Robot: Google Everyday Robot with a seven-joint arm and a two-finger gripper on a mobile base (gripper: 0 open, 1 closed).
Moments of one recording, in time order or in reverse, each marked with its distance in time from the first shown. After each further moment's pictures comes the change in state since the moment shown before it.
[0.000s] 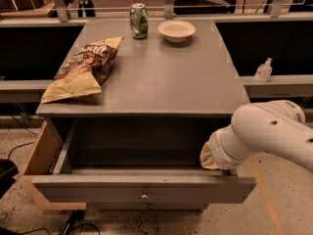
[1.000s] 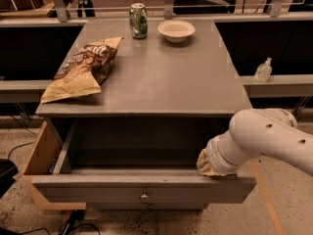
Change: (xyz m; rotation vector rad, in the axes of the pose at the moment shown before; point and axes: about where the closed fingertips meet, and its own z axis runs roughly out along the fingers) arm -0.006 0.018 0.026 -0.062 -0.065 0.008
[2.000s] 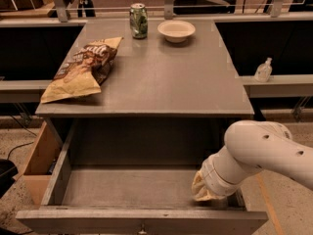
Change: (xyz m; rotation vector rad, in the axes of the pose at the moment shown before) arm -0.034 0.062 0.006 -0.162 -0.081 0.012
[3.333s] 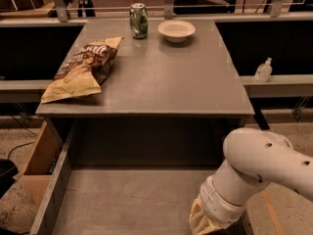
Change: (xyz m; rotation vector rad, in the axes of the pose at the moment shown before) arm -0.045 0.083 -0.008 -0.237 -0.111 -0.041
